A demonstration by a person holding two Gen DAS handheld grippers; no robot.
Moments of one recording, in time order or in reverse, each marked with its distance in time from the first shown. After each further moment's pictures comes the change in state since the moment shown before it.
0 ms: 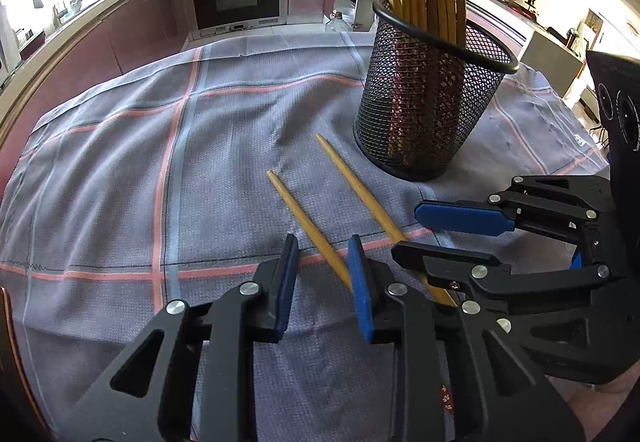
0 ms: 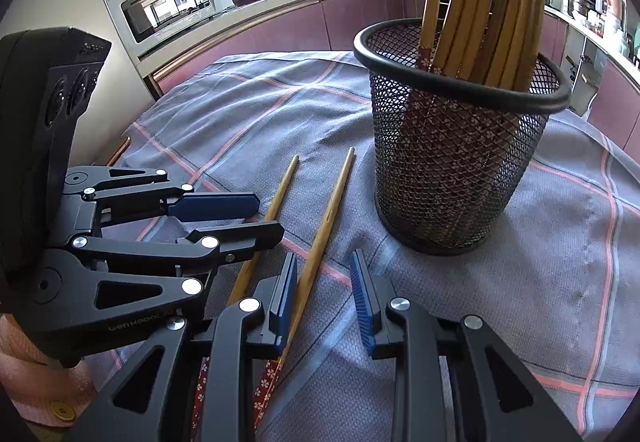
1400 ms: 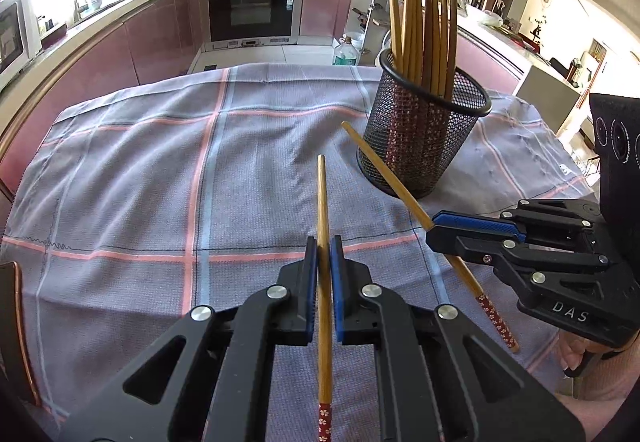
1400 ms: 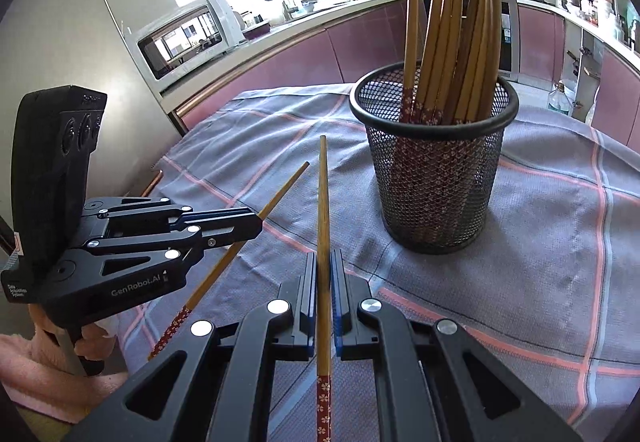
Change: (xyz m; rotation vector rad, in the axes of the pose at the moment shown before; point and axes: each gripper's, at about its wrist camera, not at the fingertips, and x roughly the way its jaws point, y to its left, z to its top) left arm -0.044 0.008 -0.010 -0.071 -0.091 -0.007; right arm -0.043 -0.012 -0.009 0.061 -0.101 0.099
